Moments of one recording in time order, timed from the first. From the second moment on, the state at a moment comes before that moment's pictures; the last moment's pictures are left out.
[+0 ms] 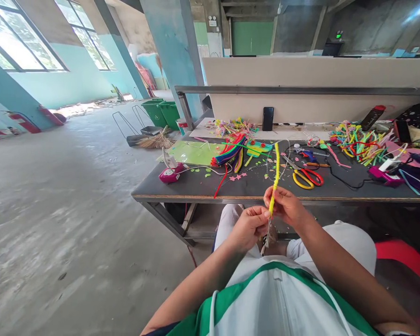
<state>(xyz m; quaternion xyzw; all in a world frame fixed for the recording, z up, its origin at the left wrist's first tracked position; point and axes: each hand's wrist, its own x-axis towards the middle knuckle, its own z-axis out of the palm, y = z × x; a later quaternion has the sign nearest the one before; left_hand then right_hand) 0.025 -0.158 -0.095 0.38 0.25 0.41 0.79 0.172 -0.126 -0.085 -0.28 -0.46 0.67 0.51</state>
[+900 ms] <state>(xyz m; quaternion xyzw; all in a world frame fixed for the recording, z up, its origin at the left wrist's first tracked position) 0.021 -0.159 -0.091 0.37 0.23 0.37 0.82 0.173 -0.135 -0.076 -0.27 -0.48 0.66 0.52</state>
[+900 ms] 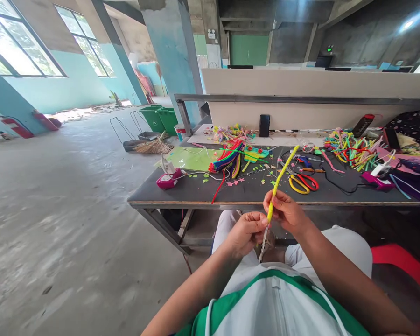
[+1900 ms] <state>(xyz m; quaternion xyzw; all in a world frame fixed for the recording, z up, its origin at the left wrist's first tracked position) 0.012 -0.152 -0.102 0.48 0.29 0.52 0.65 0.154 -0.188 -0.092 -0.44 -0.58 0.51 0.45</state>
